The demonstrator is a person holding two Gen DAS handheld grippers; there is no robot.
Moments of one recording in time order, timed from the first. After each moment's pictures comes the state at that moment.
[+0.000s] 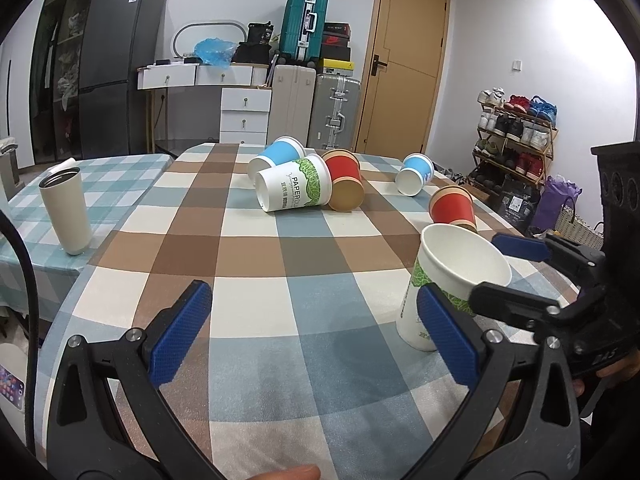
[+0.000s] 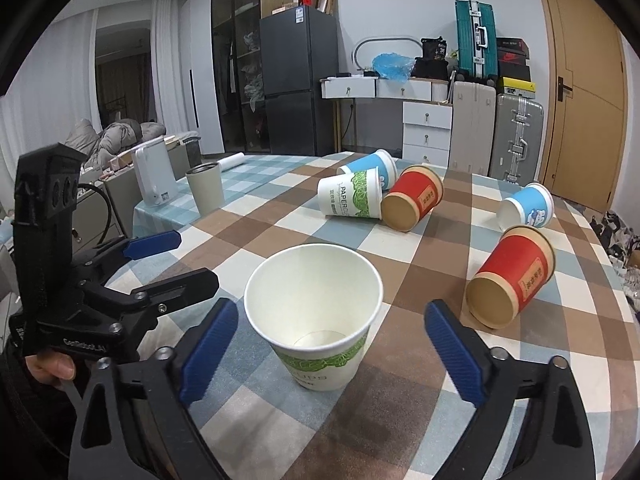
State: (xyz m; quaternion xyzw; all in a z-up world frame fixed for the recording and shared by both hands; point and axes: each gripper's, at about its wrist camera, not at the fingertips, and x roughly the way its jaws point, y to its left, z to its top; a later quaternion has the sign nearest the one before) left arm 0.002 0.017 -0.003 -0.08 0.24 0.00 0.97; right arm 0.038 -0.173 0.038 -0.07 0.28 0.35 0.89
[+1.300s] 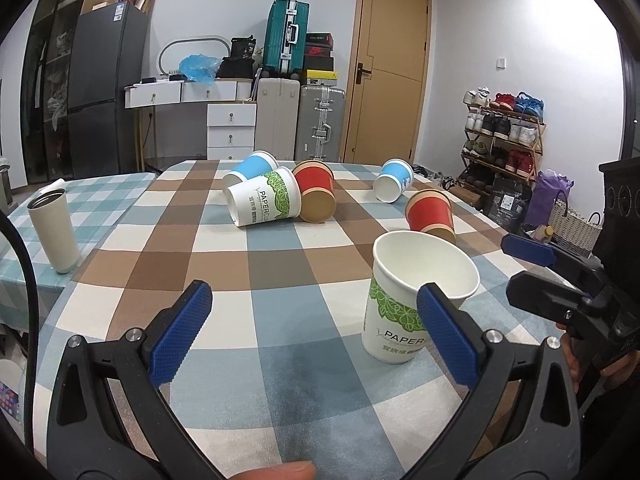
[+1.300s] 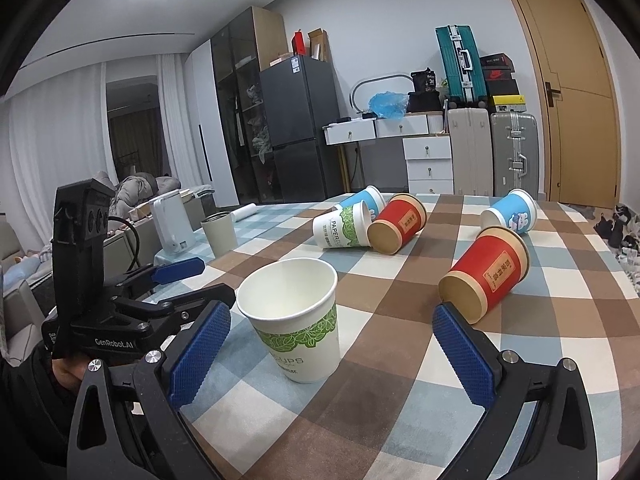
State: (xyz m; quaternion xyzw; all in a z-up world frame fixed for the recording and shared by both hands) left arm 0.004 -0.016 0.003 -0.05 0.22 -0.02 0.97; right arm 0.029 -0.234 0.034 0.01 0.22 0.38 0.90
